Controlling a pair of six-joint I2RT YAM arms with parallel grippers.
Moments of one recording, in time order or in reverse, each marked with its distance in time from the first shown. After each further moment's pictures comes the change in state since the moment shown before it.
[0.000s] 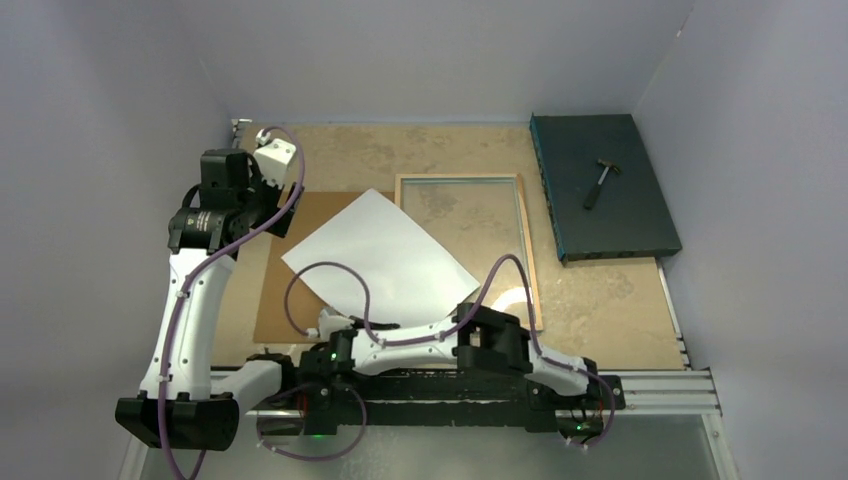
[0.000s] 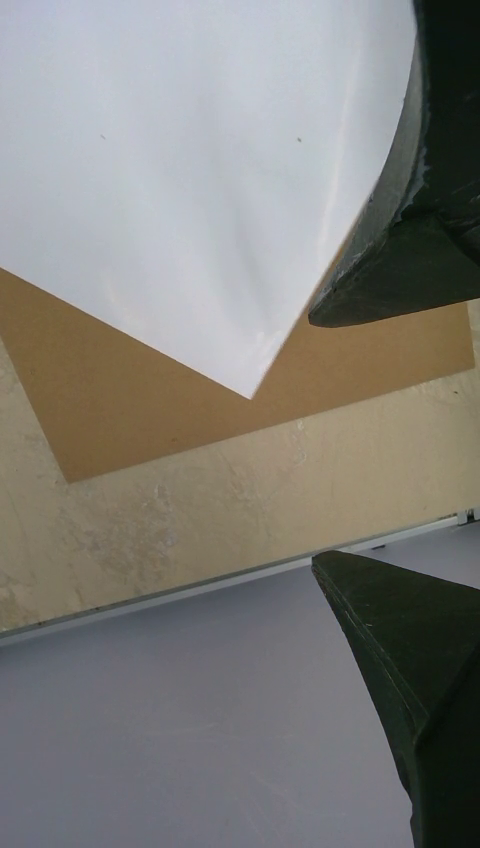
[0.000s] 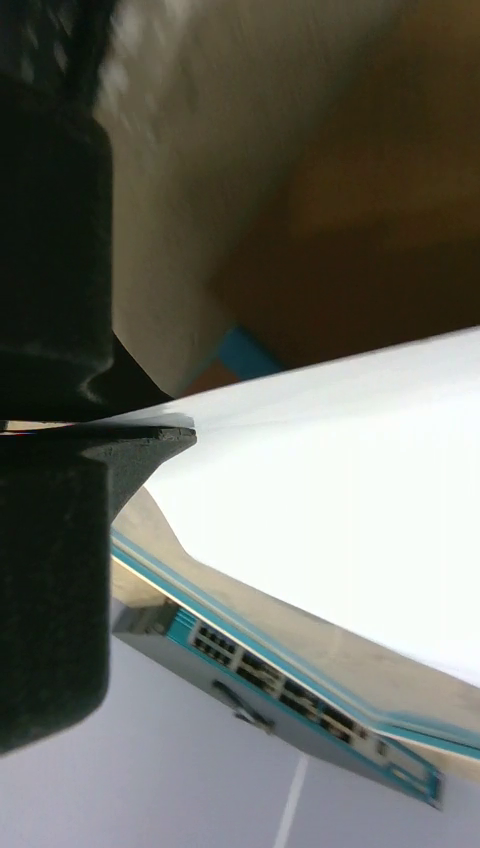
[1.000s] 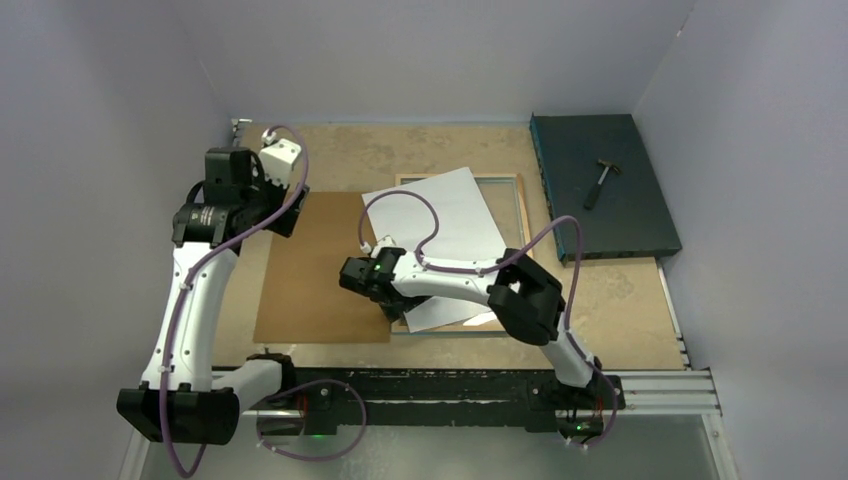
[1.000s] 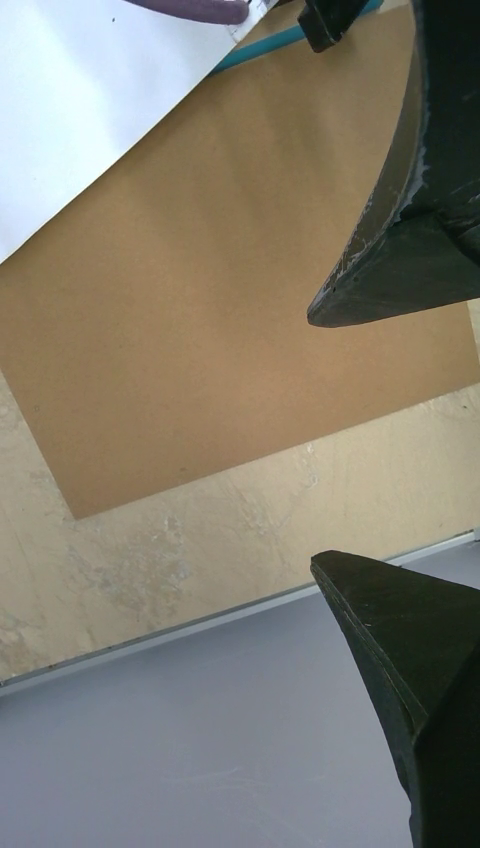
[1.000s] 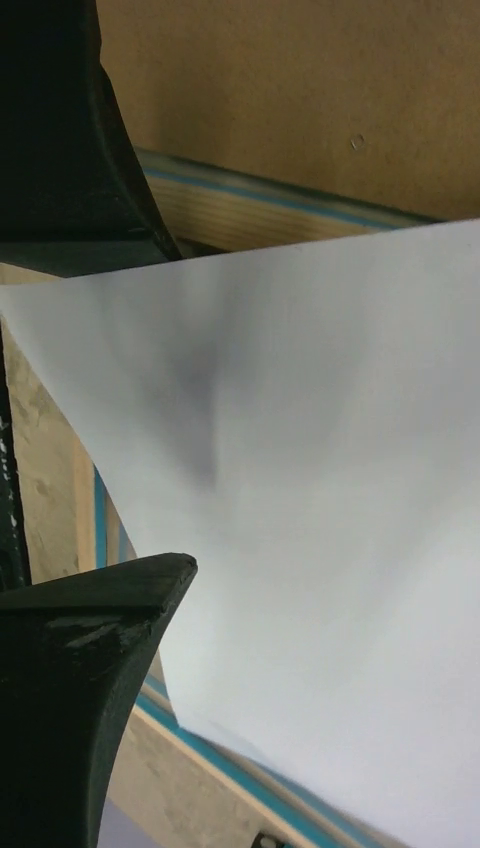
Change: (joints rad) left arm 0.000 0.028 -0.002 0.006 0.063 0.000; right arm -0.351 -0.189 -0.180 0.068 -0.285 0.309
